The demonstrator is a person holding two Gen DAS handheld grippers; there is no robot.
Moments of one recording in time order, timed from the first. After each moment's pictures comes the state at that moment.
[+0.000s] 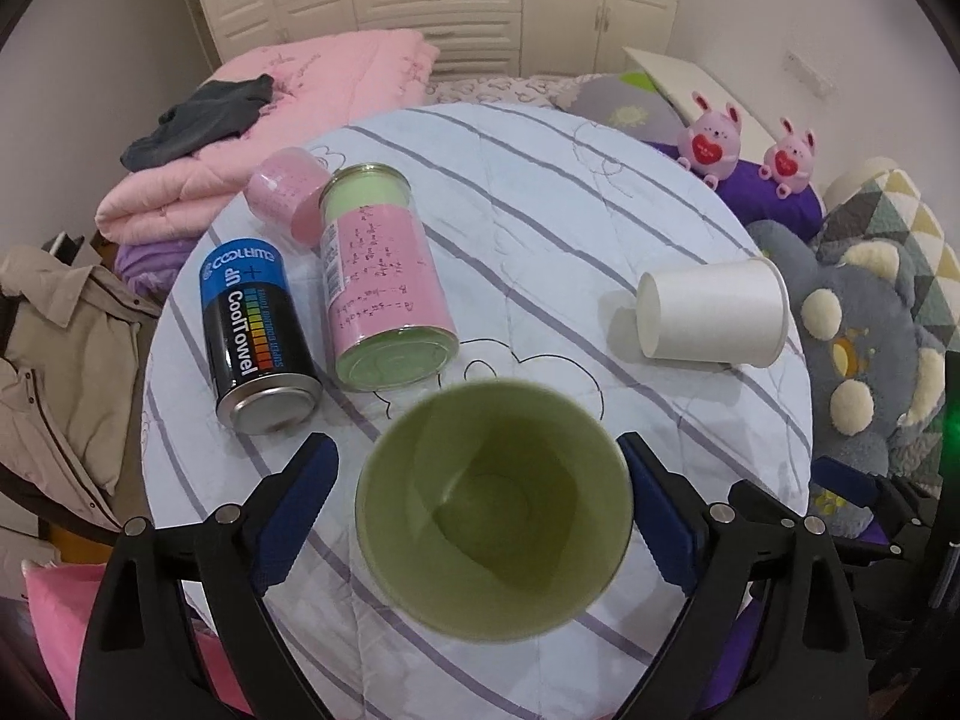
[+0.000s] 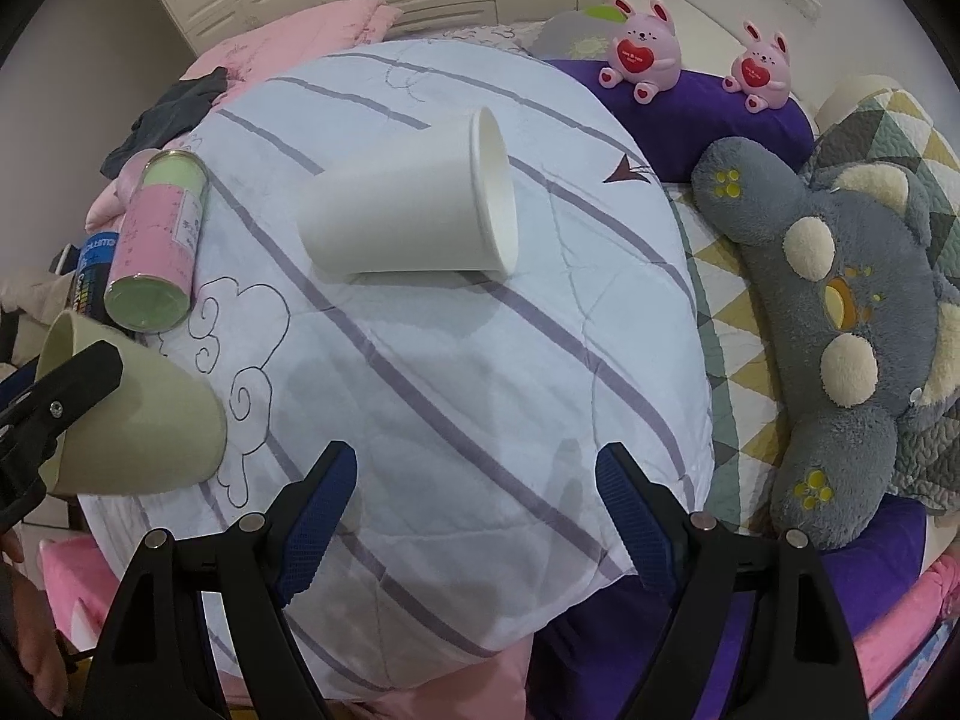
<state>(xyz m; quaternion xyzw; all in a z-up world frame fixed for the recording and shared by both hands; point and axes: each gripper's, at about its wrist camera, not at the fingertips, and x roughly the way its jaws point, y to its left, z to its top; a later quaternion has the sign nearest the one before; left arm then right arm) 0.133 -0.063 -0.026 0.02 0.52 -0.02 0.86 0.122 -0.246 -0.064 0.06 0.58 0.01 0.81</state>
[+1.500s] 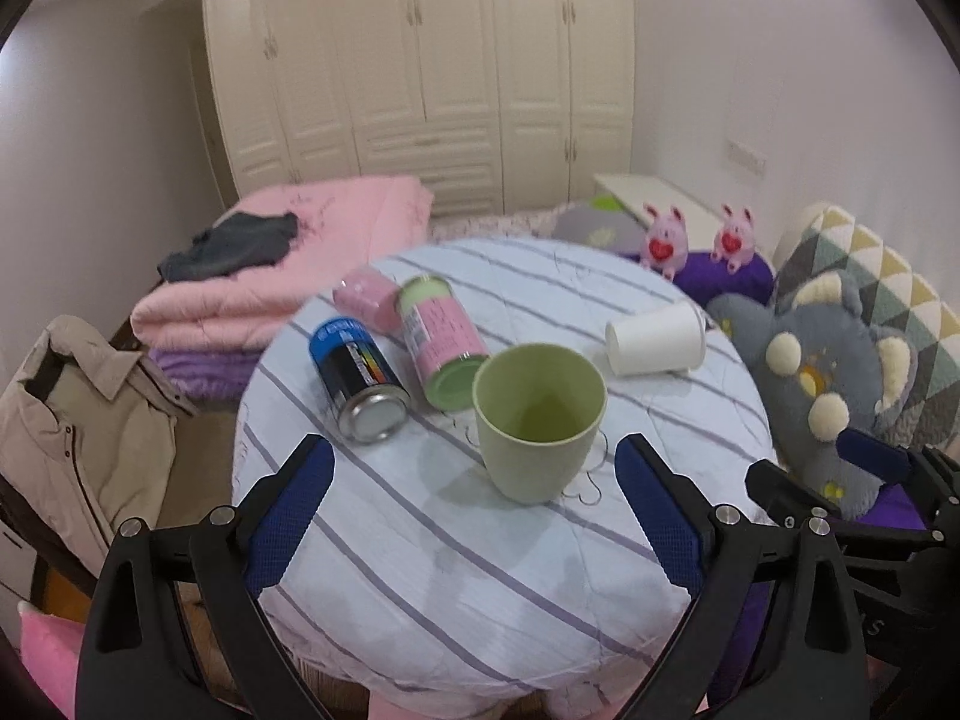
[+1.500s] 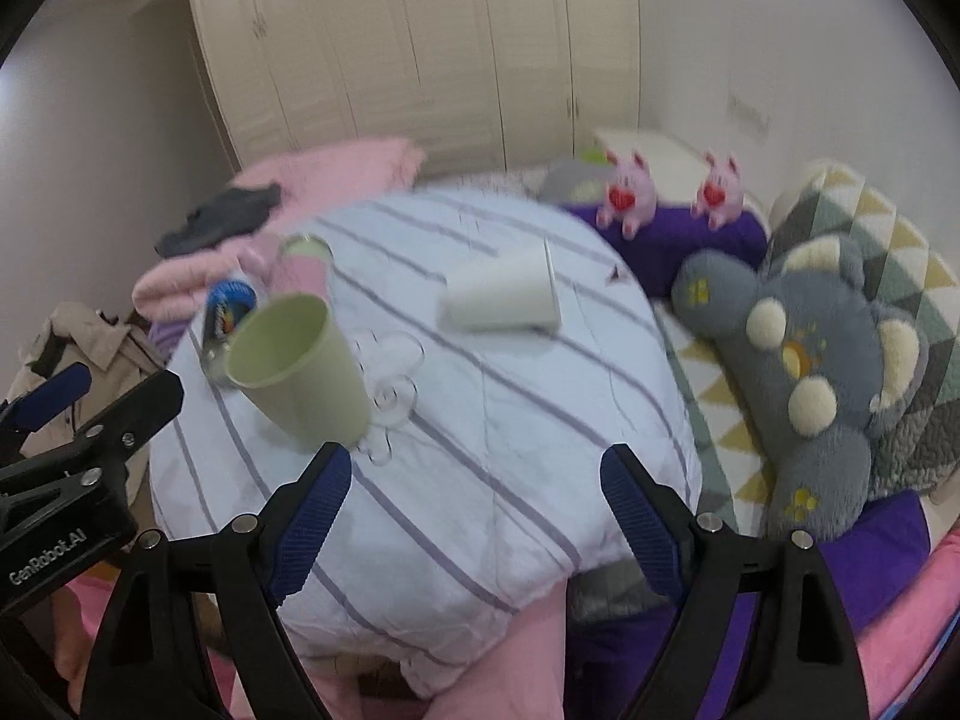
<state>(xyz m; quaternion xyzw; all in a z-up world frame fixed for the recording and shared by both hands) -0.001 -0.021 0.032 0.04 0.33 -0.05 0.94 -0.001 -0.187 0.012 0.05 0.40 0.00 0.92</state>
